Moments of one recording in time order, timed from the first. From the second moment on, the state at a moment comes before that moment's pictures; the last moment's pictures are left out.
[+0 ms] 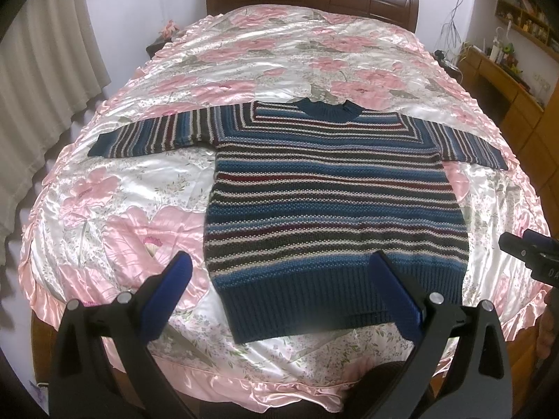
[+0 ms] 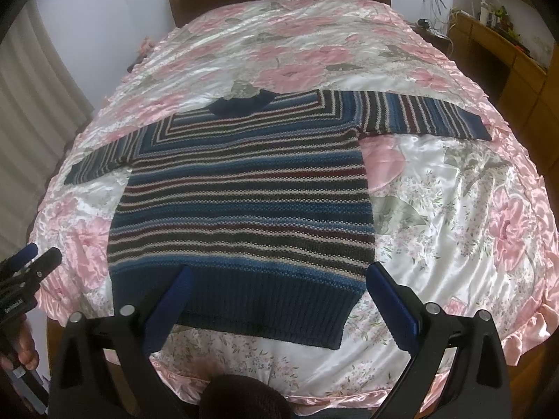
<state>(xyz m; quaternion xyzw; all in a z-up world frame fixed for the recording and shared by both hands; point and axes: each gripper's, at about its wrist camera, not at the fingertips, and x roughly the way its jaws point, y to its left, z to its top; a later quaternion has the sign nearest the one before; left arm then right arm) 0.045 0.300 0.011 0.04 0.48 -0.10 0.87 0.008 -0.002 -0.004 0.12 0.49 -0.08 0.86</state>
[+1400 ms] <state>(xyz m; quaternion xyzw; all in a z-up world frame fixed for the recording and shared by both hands) 0.231 0.070 -0.016 0.03 0.50 -0.15 0.85 0.128 -0.343 -0.025 0.18 0.50 -0.19 0.82</state>
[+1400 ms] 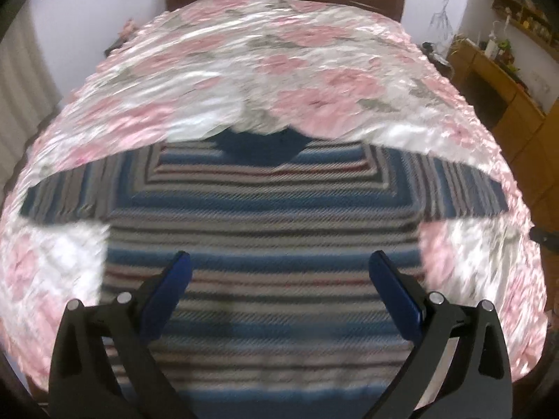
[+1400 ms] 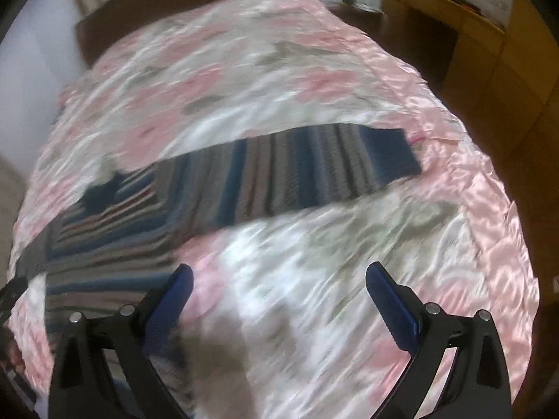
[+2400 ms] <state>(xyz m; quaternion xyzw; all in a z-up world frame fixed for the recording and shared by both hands) 0.335 0.007 -0.094 0.04 0.53 -0.11 0.84 0.178 -0.537 -0.146 0.34 0.50 -0.27 0.75</state>
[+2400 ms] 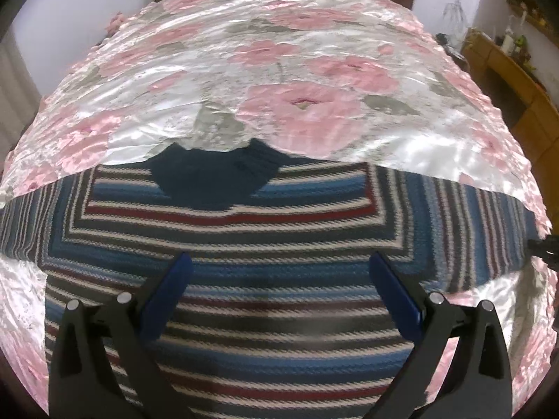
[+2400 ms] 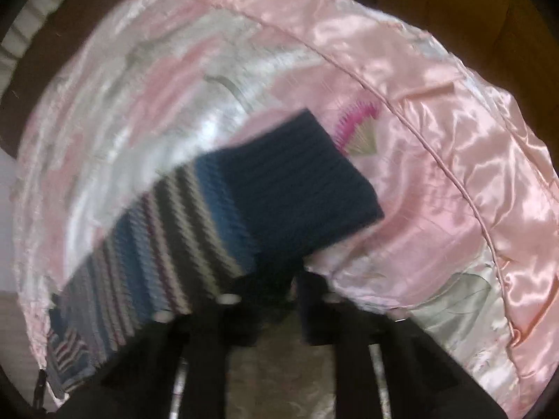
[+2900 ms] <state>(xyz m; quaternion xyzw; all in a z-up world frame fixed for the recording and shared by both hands) 0.345 0.091 -0.108 0.01 0.55 -0.05 0.84 0.275 -0.316 -0.070 0.13 0.48 -0.10 0.86</state>
